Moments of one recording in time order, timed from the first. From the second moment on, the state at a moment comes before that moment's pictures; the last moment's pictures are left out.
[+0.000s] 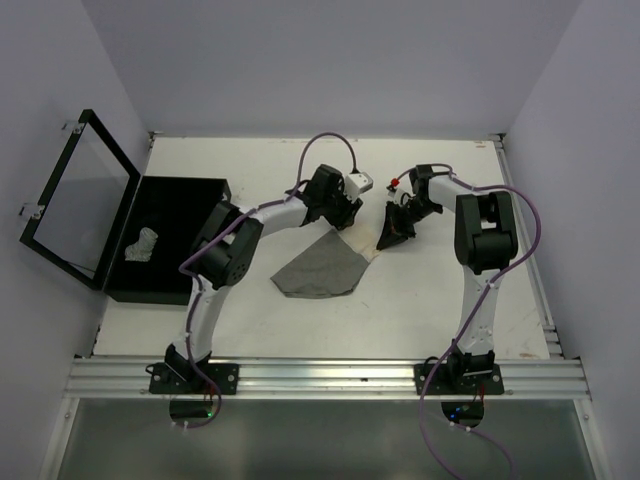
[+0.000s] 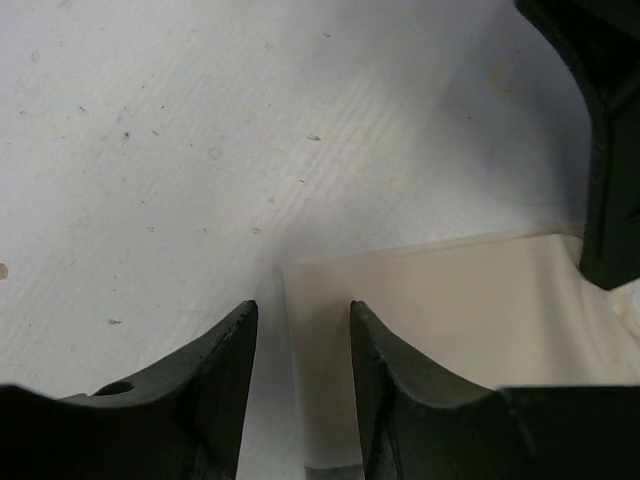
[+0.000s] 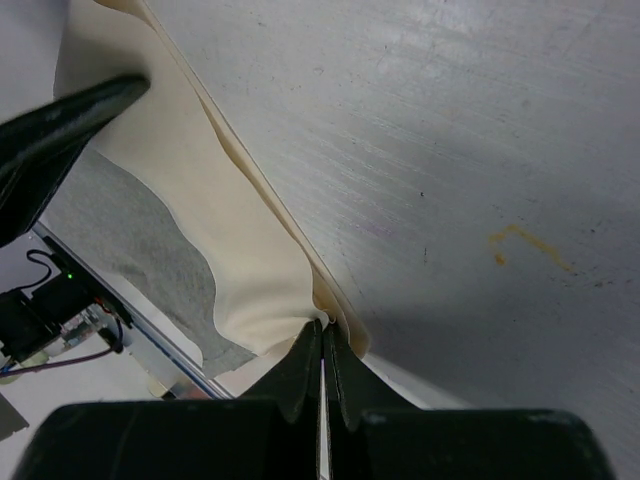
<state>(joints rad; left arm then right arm) -0.62 2.24 1.60 -0.10 0.29 0.19 0.12 2.19 1.51 -0.86 -0.64 0.11</state>
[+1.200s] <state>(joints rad) -0.63 2.02 1.38 -0.09 0.24 0.25 0.13 2.21 1.57 -0.92 -0.61 0.09</state>
